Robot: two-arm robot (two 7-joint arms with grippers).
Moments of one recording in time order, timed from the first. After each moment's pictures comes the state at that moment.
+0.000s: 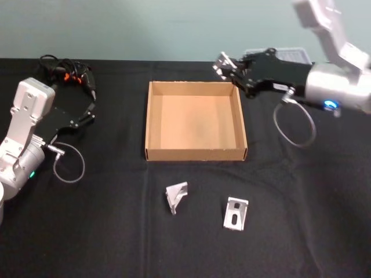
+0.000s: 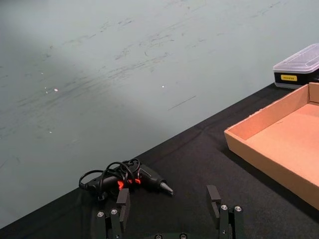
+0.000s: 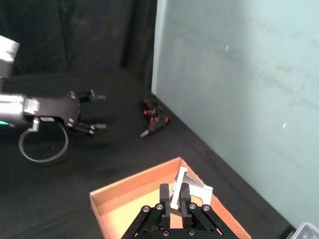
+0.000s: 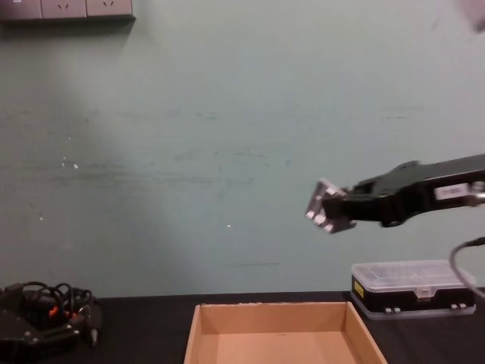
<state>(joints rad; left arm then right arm) -0.20 0.60 0.45 -1.41 -0.25 -0.12 0.03 0.58 0.58 -0.54 -1.52 0.41 0.29 0.63</state>
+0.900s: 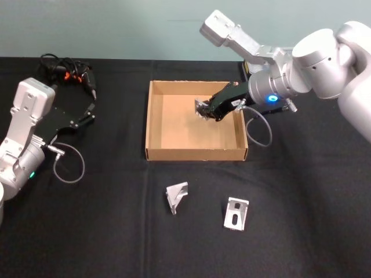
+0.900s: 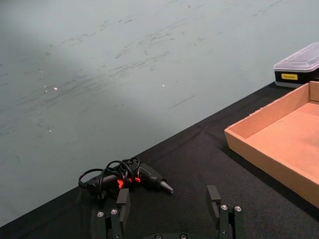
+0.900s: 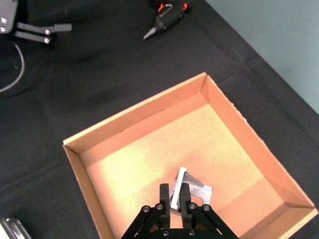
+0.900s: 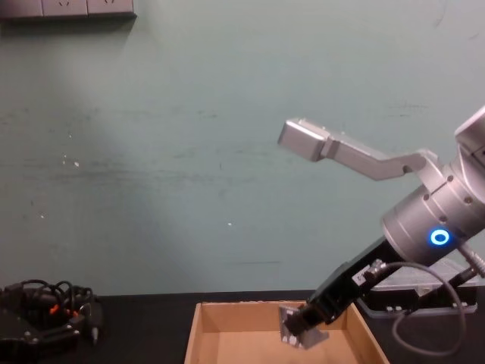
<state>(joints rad) -0.20 0.60 0.45 -1.41 -0.25 -0.12 0.03 0.91 0.34 -0.84 -1.05 0.24 0.59 0.74</state>
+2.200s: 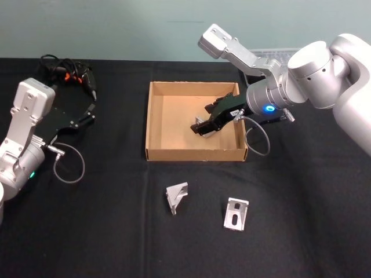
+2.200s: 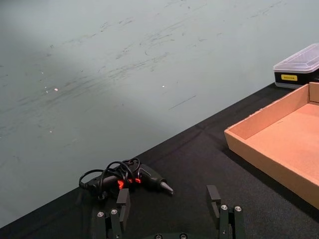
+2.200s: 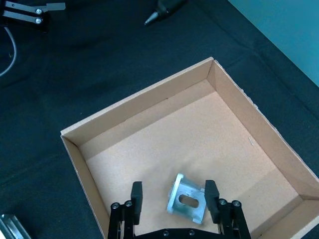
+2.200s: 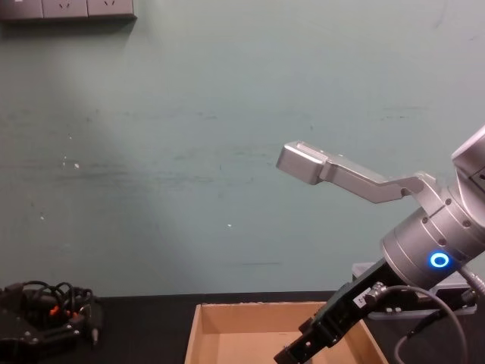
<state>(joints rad) -0.20 0.60 0.45 -1.41 -0.25 -0.12 0.03 0.89 0.33 -0.84 -1.03 0.23 0.59 0.74</state>
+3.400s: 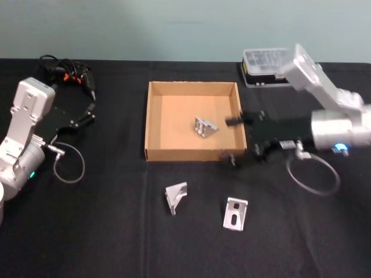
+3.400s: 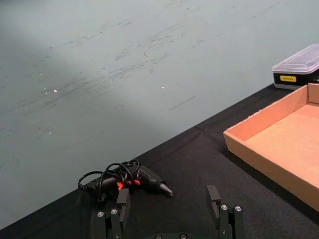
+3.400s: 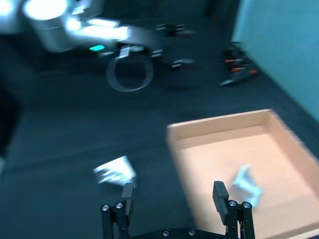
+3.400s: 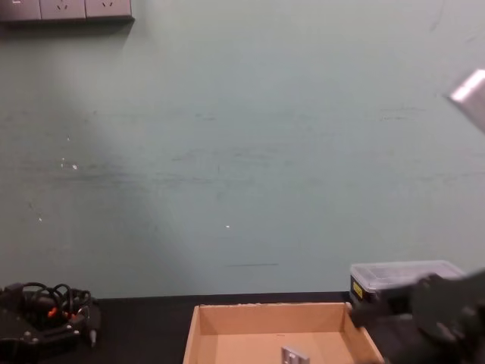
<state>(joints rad) -0.20 0.60 0.45 -1.41 -0.25 -0.12 0.03 0.59 0.69 -0.68 -1.44 0.41 0.19 0.93</state>
